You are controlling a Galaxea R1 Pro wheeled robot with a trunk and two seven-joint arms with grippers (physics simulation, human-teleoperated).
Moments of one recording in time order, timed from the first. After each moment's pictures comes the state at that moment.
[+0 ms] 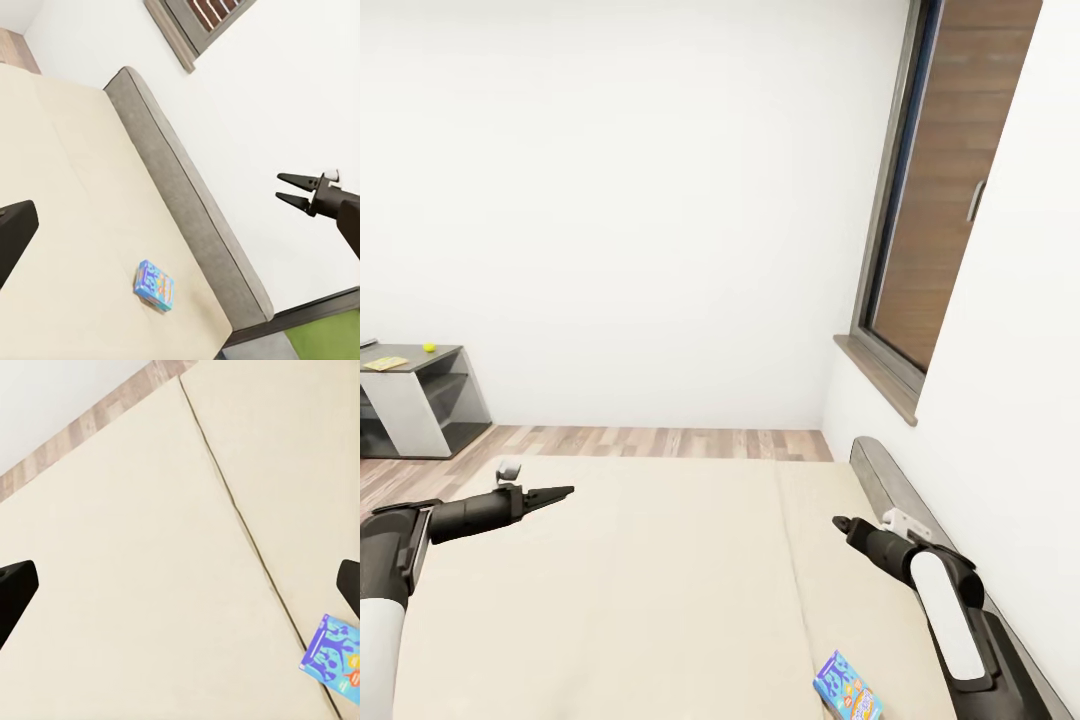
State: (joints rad) left arm -0.71 0.29 0.52 -0.83 -0.32 0.75 -1.56; right arm -0.33 -0.02 -0.14 -1.44 -0.69 0.80 -0.35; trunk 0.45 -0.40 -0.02
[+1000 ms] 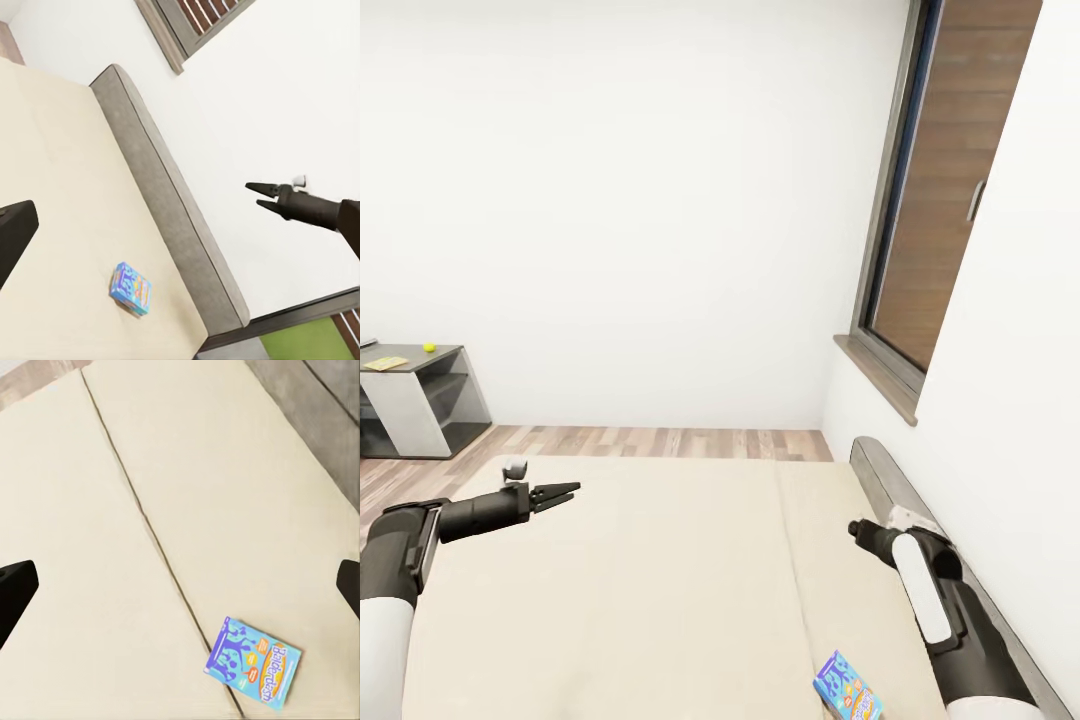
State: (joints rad) left arm -0.71 0.27 0.52 -0.83 -0.30 0.82 -1.56; right arm -0.43 -0.01 -0.14 -1.29 -0.52 0.80 -0.49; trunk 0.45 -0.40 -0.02
